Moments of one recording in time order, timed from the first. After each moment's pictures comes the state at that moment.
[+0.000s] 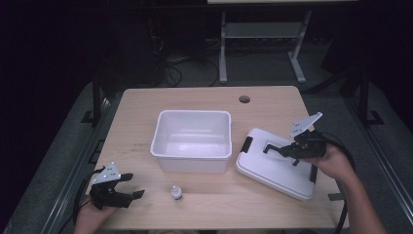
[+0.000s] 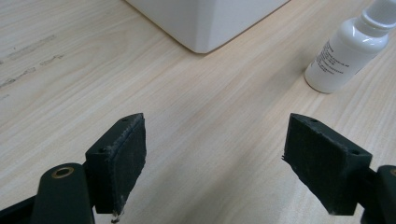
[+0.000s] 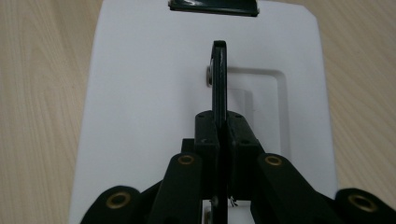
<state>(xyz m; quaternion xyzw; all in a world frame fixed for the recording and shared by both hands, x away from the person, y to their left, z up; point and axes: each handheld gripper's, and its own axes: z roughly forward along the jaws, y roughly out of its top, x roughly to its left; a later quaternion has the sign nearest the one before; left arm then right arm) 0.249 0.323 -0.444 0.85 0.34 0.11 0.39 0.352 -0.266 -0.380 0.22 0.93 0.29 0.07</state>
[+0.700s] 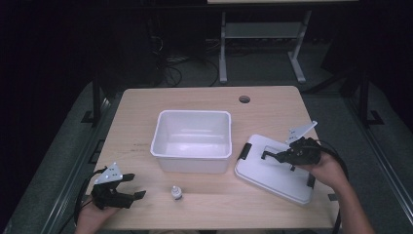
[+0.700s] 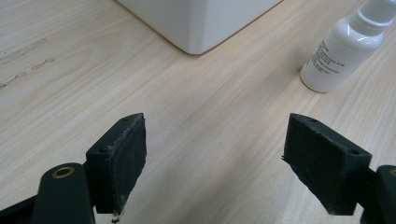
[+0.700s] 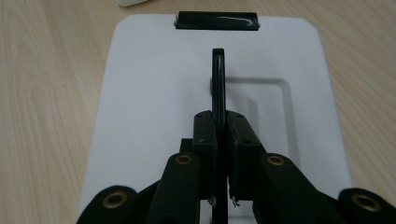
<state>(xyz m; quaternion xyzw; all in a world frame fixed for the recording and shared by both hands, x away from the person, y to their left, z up) 0.250 0.319 -0.444 0.85 0.33 0.11 0.39 0.345 -0.260 -0.405 0.23 0.92 0.29 0.07</state>
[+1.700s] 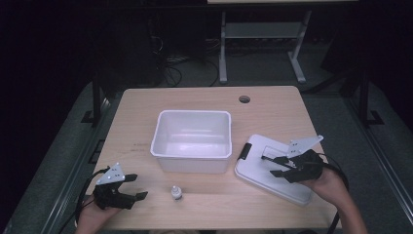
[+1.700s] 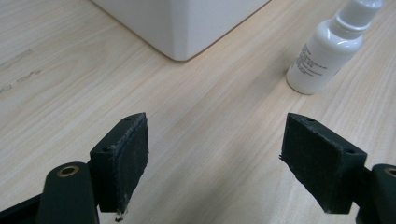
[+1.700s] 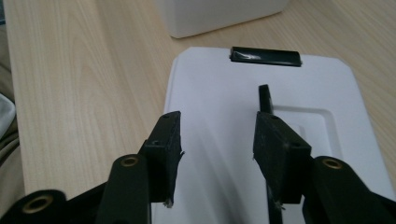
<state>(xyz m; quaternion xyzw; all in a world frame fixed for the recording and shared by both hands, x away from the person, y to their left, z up) 0.248 0.311 -0.439 0.86 0.31 0.11 0.39 0.298 -0.245 -0.394 0.21 0.91 0.34 0.10</state>
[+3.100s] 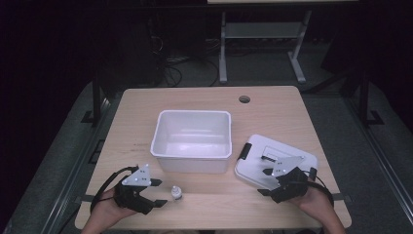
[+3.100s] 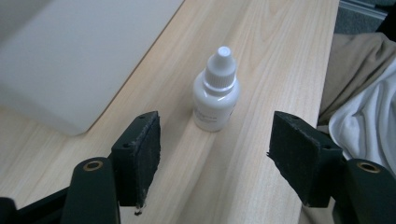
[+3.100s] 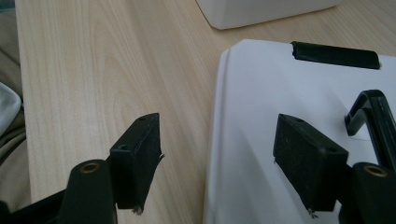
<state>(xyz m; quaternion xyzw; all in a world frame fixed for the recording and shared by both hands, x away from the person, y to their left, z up) 0.244 0.240 -0.405 0.92 0.17 0.05 0.34 0.270 -0.211 -0.429 0.18 0.92 0.34 0.10</state>
